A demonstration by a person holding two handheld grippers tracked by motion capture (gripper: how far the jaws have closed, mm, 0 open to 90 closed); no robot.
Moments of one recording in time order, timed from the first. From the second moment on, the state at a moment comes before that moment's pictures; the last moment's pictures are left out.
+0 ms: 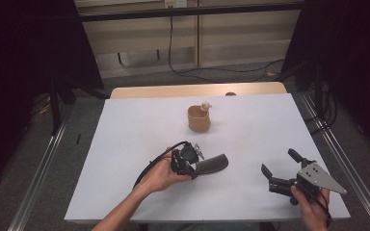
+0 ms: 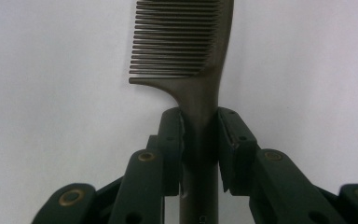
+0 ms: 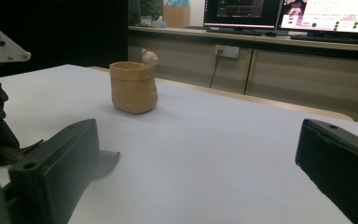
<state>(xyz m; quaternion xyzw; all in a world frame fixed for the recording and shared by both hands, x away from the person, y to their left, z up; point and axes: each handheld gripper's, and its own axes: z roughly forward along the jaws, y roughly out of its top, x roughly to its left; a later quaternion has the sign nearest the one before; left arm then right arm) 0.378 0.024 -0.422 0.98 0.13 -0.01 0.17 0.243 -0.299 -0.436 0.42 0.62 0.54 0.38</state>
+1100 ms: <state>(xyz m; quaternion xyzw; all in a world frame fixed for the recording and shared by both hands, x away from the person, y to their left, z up) 0.382 0.056 -0.401 0.94 0.18 -0.03 0.28 0.242 -0.301 -0.435 0.42 0.62 0.54 0.39</state>
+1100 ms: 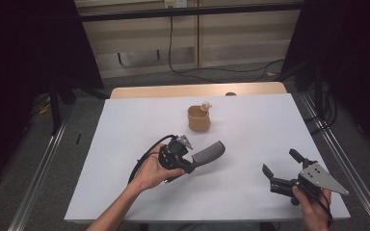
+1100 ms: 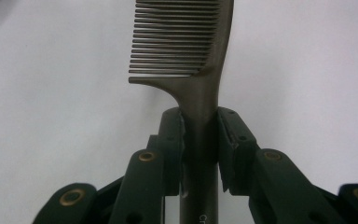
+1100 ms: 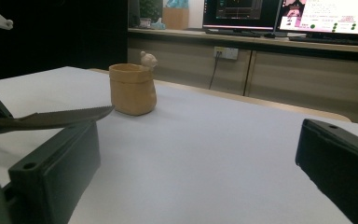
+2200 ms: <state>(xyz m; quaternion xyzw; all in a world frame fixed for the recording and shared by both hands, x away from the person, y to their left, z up) 0.384 0.089 -0.379 0.88 0.21 0.00 0.42 0.240 -0.302 -0.435 0.42 0.62 0.54 0.39</state>
